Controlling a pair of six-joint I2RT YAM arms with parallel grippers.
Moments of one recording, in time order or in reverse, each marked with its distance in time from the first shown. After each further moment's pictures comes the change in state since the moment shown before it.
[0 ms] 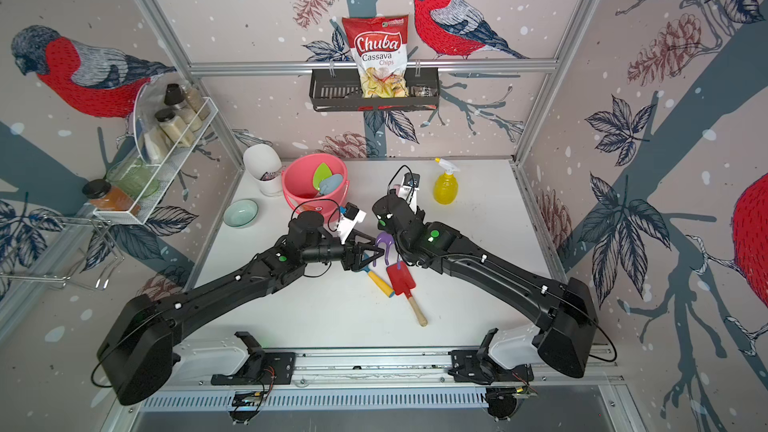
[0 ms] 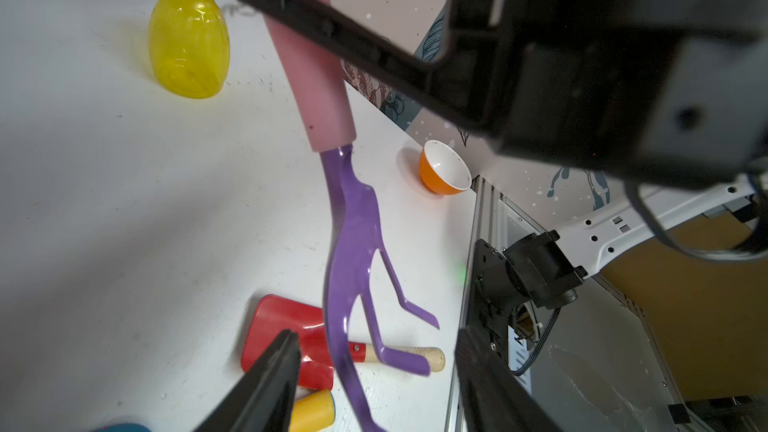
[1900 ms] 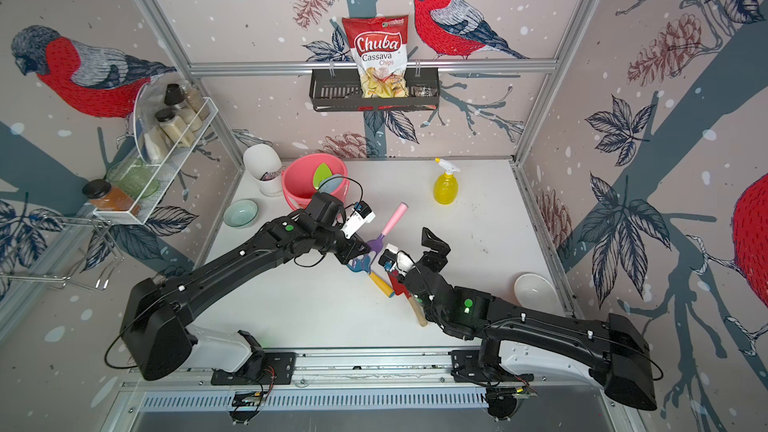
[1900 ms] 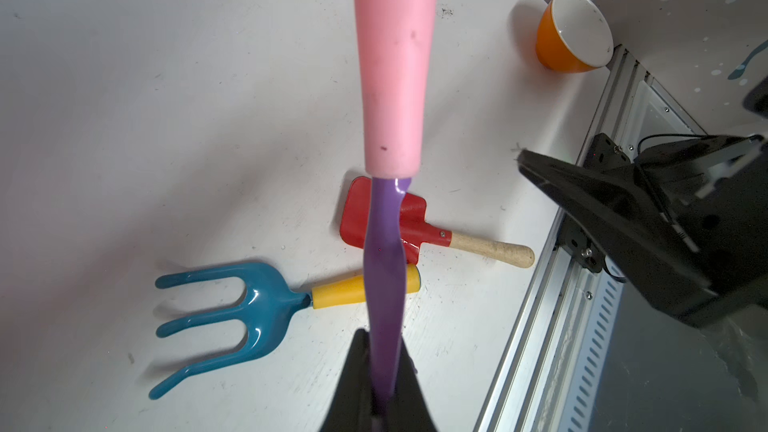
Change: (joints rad) left arm -0.003 0.129 0.389 -0.786 -0.217 0.326; right arm 0.242 -0.435 -0.699 0.446 0.282 -1.507
